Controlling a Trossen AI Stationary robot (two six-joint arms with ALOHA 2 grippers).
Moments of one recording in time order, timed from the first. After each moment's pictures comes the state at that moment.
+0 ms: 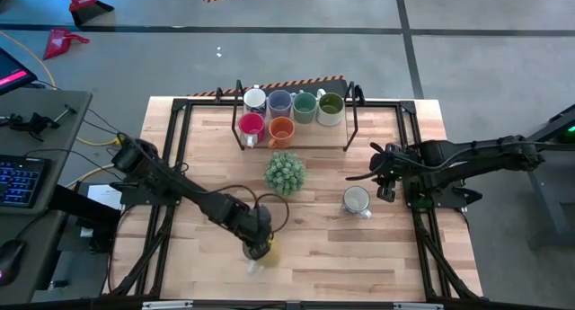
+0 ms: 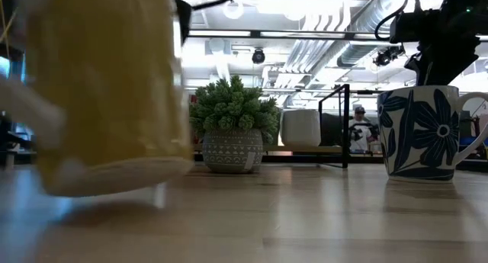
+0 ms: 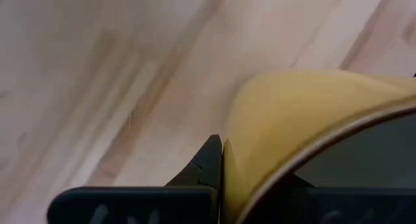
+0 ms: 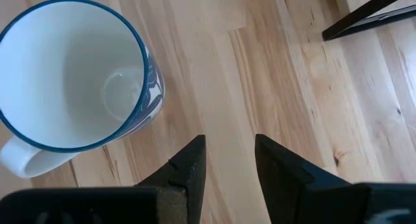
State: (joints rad) left arm -0.45 1.74 1.14 -0.57 0.01 -1.06; right arm 0.06 0.86 0.70 -1.01 0.14 0.29
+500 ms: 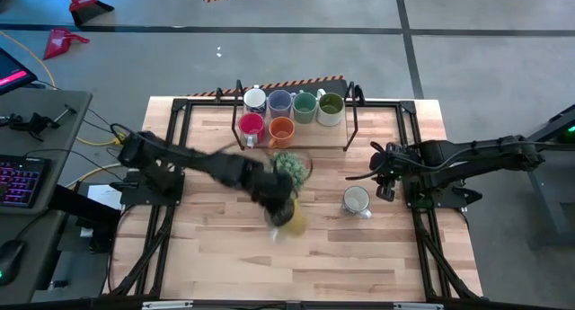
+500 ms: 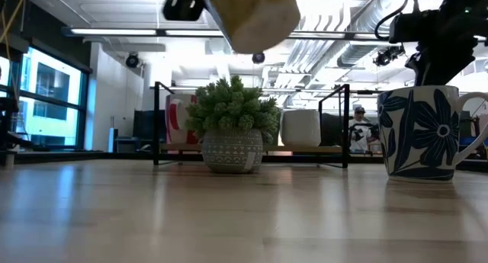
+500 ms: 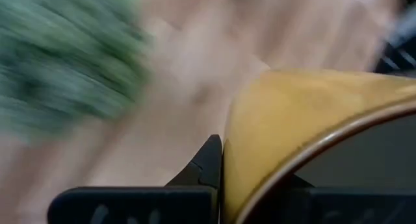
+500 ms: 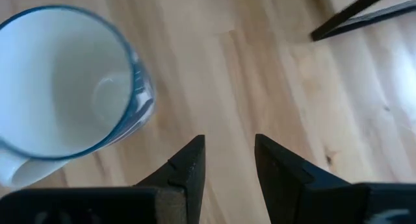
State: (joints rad) left arm -0.20 1.75 1.63 -0.94 -0.02 -0.81; right arm 0.06 0.86 0.70 -1.01 0.17 0.31
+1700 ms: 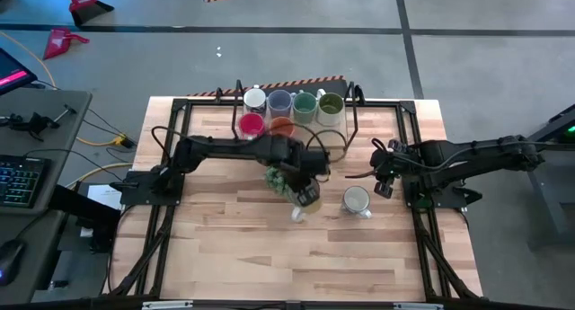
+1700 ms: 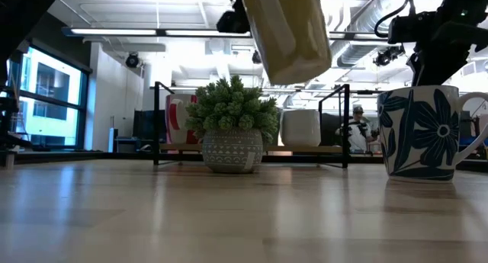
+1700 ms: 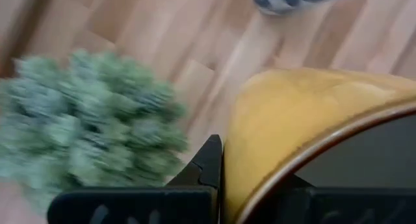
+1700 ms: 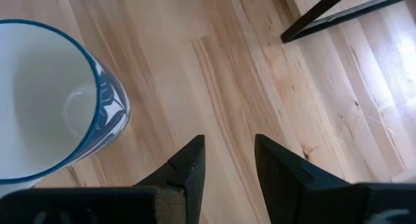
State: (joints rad) left arm -0.07 2.18 2.27 -1.35 -0.02 -0.57; right arm 0.06 0.86 0.70 -1.02 0.26 0.35
